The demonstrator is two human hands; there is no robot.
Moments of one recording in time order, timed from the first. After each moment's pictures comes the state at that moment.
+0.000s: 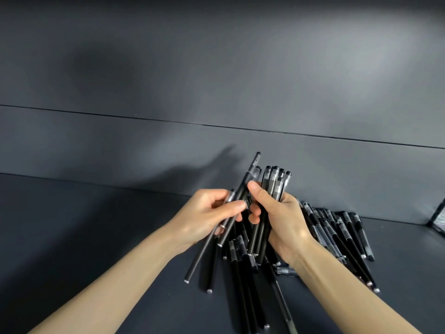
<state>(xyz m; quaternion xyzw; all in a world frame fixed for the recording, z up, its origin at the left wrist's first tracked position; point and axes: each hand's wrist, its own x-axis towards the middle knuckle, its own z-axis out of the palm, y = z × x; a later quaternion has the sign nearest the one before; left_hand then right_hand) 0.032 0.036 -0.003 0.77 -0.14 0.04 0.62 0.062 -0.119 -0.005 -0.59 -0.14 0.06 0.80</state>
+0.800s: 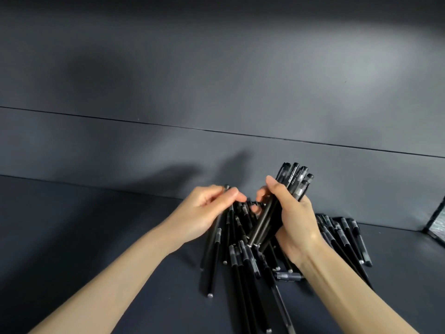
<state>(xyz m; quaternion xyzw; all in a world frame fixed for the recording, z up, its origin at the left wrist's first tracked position) 0.026 0.041 0.008 0.81 -0.13 0.11 0.56 0.058 -0.122 0.009 -0.53 -0.11 0.01 0.84</state>
